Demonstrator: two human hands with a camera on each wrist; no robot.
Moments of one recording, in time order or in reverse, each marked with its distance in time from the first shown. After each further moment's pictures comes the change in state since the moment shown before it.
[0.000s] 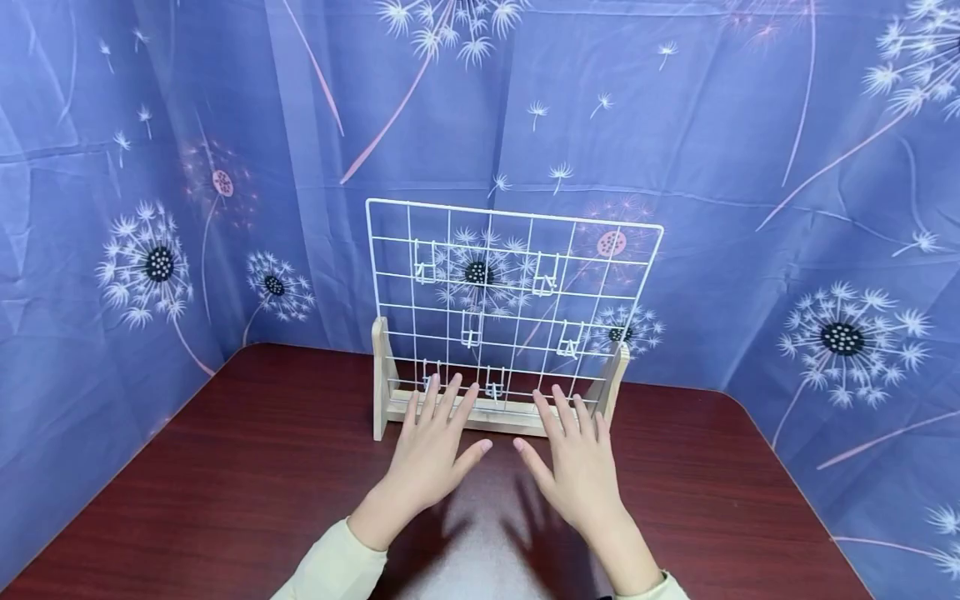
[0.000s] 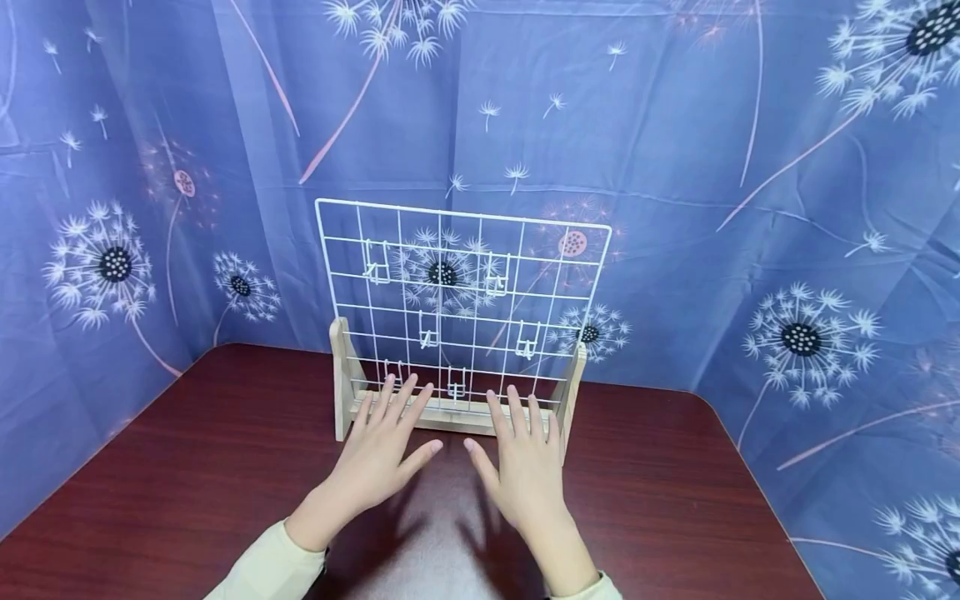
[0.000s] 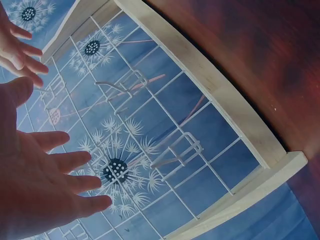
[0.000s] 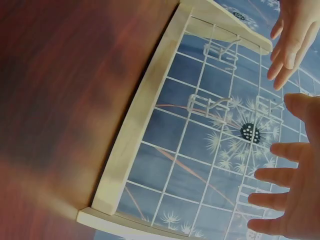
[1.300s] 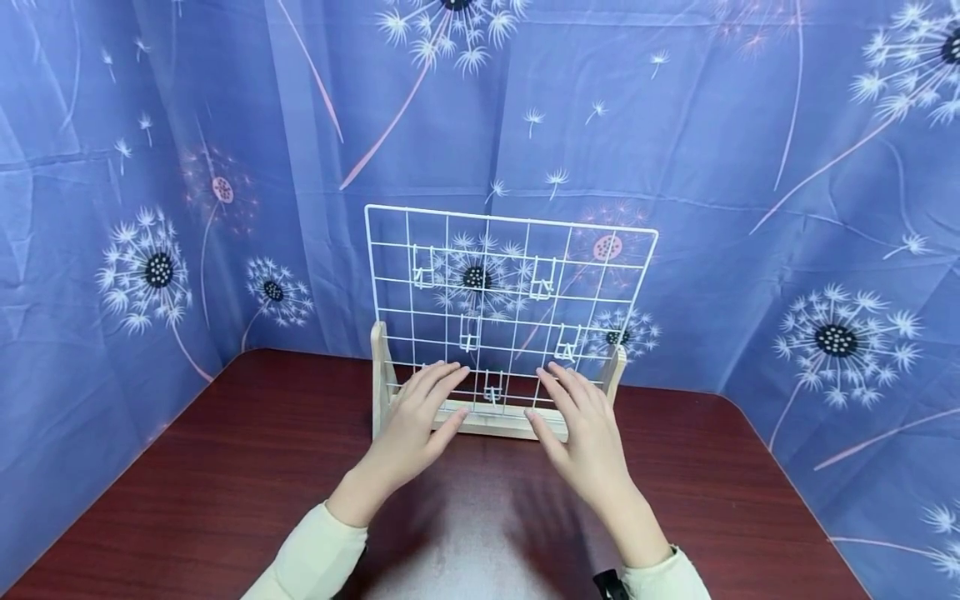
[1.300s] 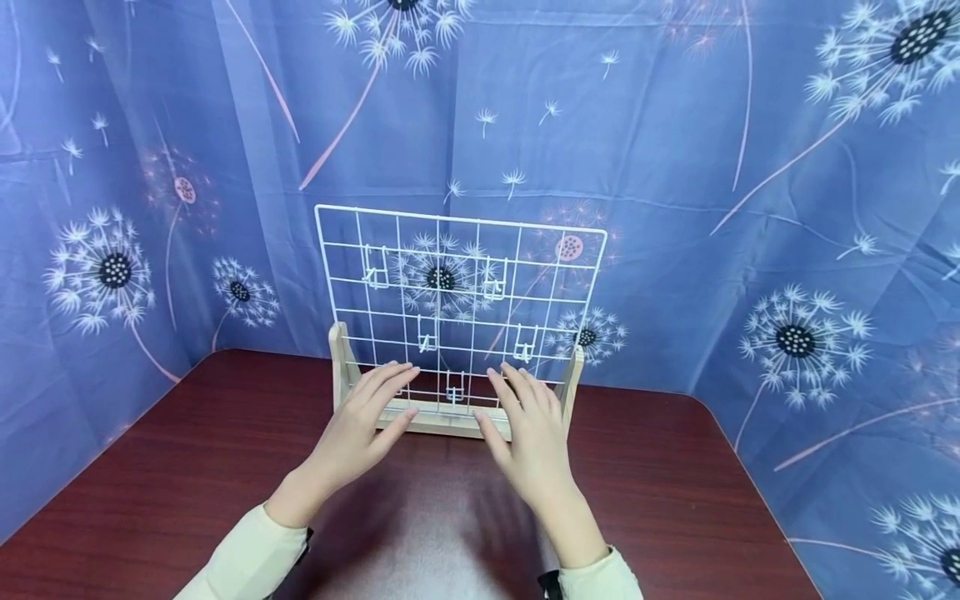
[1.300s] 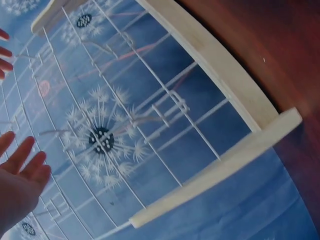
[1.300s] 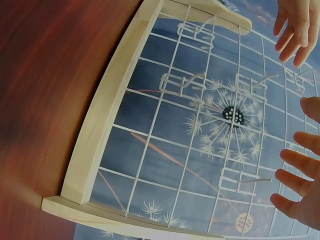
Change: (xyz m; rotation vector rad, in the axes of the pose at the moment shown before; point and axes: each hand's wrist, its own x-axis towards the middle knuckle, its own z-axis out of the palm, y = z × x) left_hand 0.019 -0.029 -0.018 -0.269 0.446 0.335; right_hand 0.030 0.012 -0.016 0.252 0.320 -0.215
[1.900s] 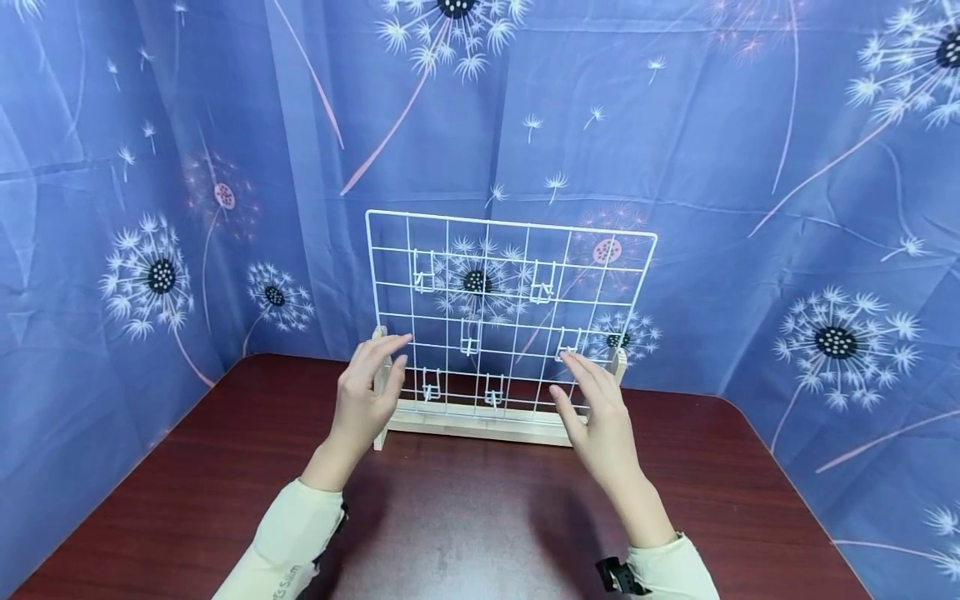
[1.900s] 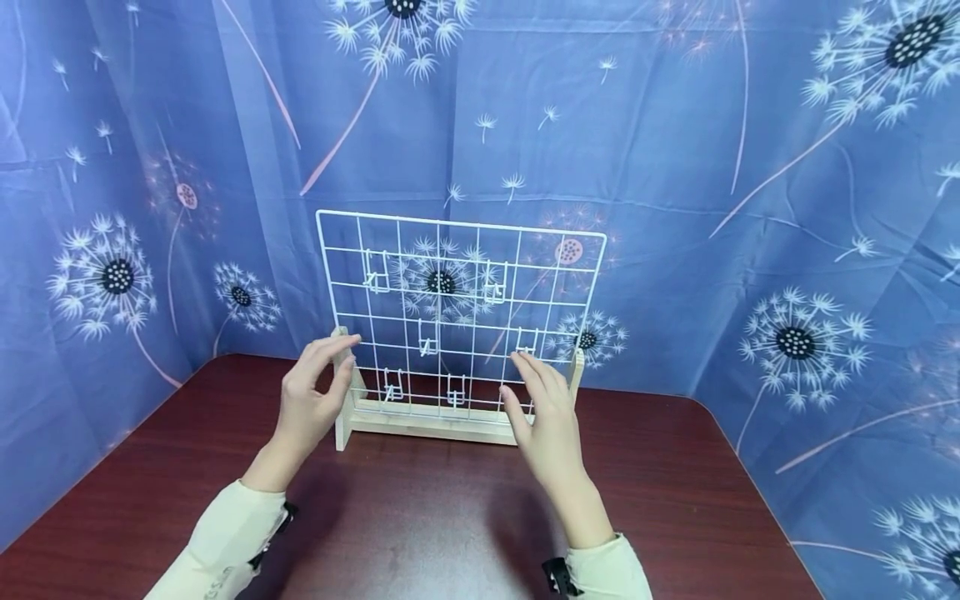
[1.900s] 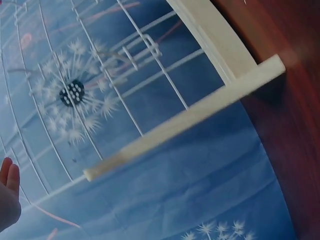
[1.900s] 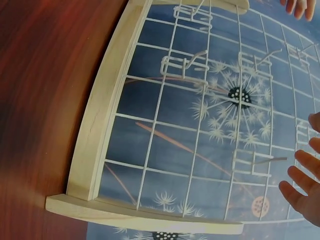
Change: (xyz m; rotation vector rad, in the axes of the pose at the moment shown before) left_hand 0.015 -0.045 -0.025 -0.162 0.433 -0.005; right_hand 0.010 0.018 -0.001 0.130 0.140 0.095
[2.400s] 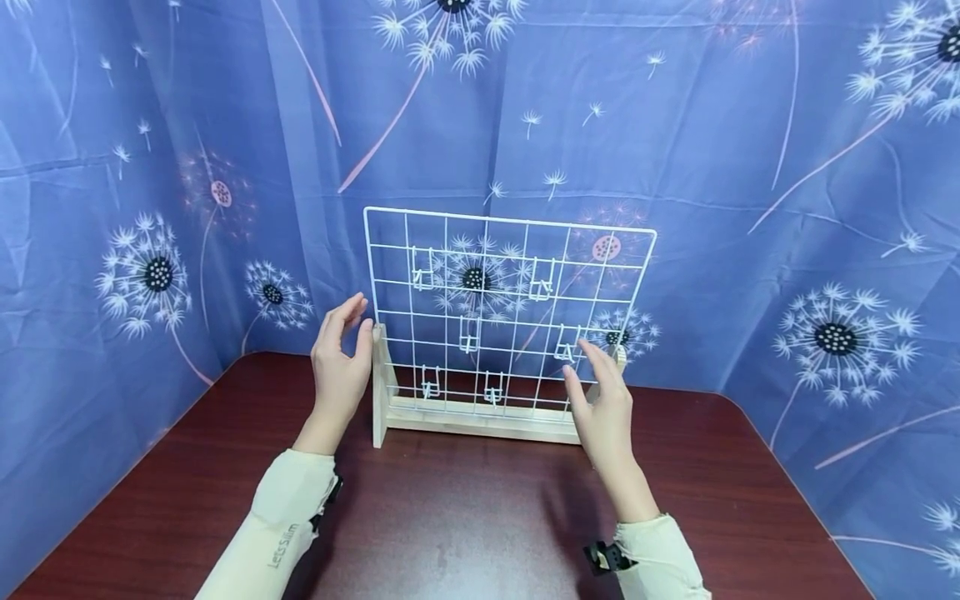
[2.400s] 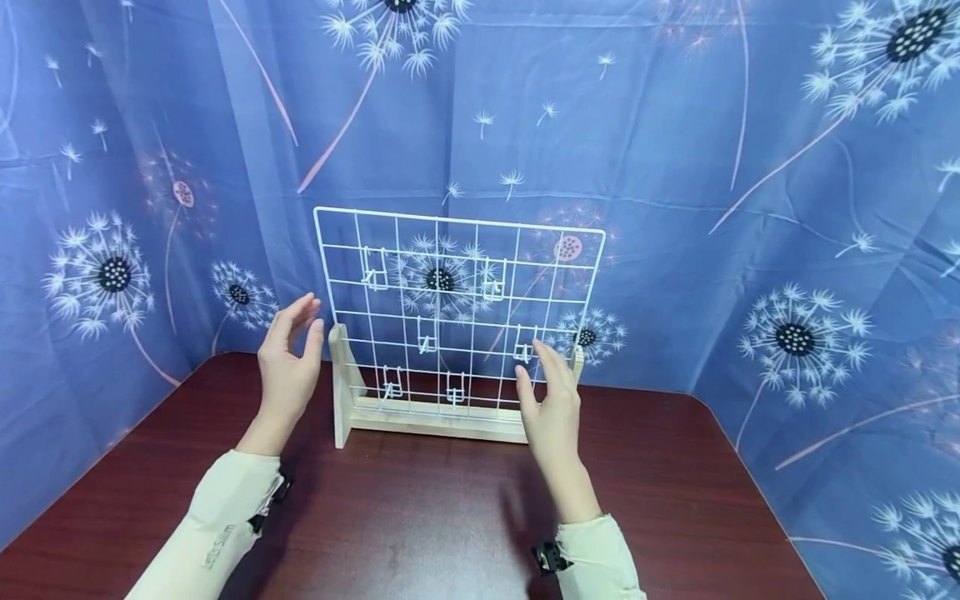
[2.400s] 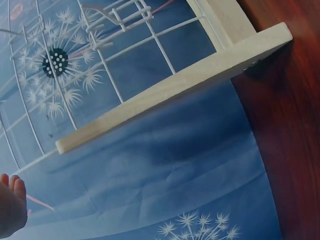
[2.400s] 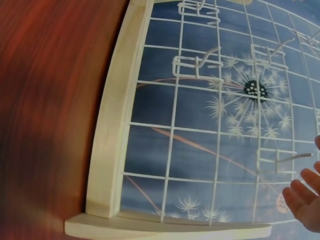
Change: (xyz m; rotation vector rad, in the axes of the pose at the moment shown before) left_hand 0.018 -0.030 -0.010 -0.006 0.136 -0.277; right_hand 0.004 0.018 0.013 0.049 0.123 0.207
